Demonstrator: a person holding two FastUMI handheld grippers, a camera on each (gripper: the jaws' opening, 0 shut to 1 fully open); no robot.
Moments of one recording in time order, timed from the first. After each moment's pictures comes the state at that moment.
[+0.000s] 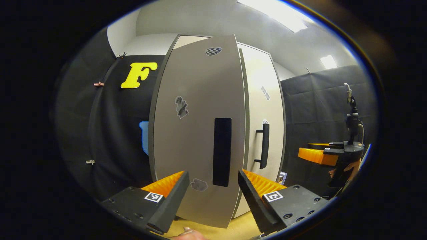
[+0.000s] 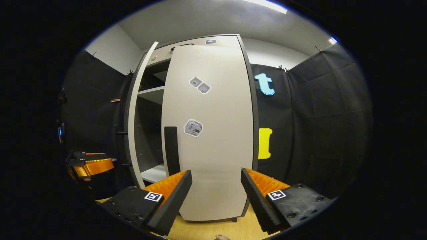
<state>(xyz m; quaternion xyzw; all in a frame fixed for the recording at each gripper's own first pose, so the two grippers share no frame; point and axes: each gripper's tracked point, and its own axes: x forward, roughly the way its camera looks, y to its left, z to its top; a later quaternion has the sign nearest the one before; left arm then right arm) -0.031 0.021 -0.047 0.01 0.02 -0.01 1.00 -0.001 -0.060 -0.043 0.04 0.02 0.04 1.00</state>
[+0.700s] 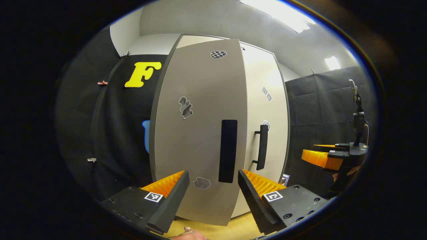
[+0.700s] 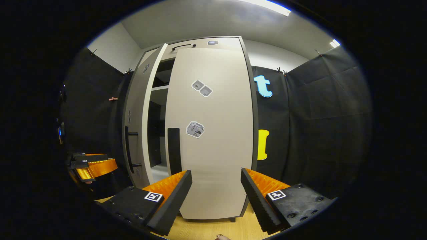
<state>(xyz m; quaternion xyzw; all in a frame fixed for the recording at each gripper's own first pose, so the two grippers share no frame) -0.022 0.024 -0.045 0.01 0.02 0.02 1.00 -0.008 -0.059 -0.040 0.03 0.02 0.02 1.00</state>
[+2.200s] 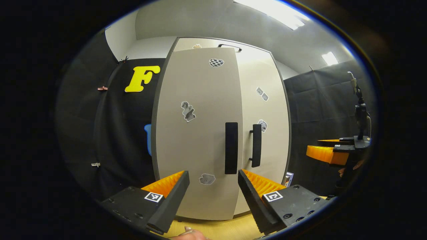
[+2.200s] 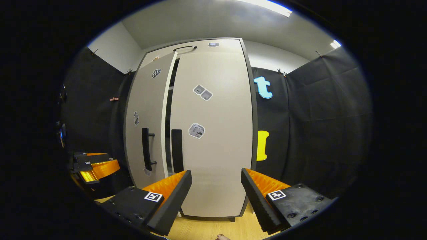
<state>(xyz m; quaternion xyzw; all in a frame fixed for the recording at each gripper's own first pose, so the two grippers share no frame) -0.025 0.022 -0.046 0.03 0.01 0.02 1.00 -0.013 -0.056 -0.032 0.03 0.02 0.02 1.00</state>
